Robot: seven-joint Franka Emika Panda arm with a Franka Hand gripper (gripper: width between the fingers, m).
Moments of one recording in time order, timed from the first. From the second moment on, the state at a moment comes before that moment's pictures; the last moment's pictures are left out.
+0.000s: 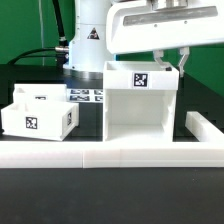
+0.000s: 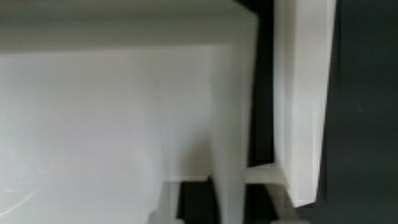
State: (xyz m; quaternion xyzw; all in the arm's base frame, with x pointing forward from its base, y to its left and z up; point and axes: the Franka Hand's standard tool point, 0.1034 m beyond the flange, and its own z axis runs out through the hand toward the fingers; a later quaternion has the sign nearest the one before) arm 0.567 0.090 0.105 -0.99 0.08 -0.10 0.07
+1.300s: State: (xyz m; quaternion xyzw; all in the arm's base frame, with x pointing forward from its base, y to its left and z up) arm 0.582 0.093 0.118 -0.86 0.49 -0.08 0.15
